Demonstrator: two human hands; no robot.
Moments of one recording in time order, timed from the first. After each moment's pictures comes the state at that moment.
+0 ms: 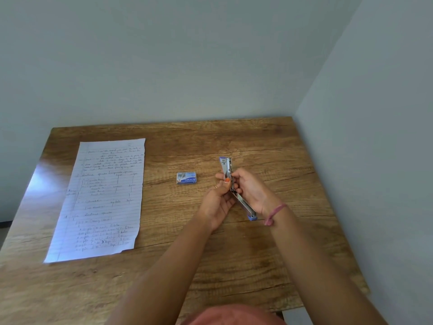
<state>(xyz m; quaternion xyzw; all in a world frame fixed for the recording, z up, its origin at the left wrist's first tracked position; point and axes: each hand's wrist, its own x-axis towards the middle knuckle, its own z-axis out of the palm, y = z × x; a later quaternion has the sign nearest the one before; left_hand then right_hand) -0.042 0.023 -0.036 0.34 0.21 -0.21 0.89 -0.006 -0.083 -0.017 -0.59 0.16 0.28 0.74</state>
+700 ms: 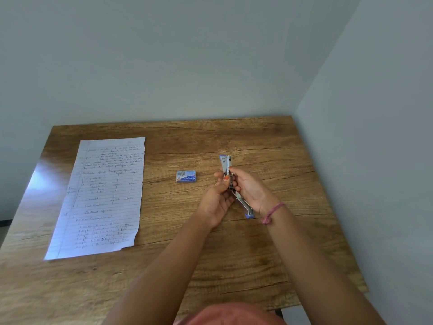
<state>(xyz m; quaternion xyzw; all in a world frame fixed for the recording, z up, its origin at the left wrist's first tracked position) -0.041 0.022 -0.036 0.35 0.22 -0.21 0.89 -0.011 -0.082 -0.014 -0.59 0.14 0.29 0.74</state>
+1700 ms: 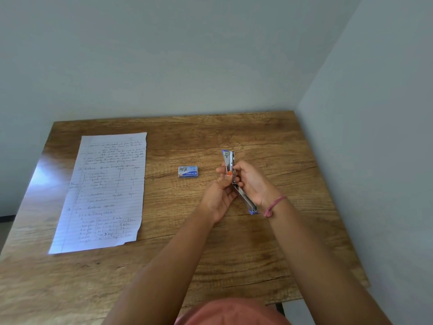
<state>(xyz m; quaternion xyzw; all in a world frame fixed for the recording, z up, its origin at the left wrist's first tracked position) -0.042 0.021 -0.033 0.36 0.21 -0.21 0.89 -0.005 -0.081 -0.015 -0.57 0.16 0.28 0.76</state>
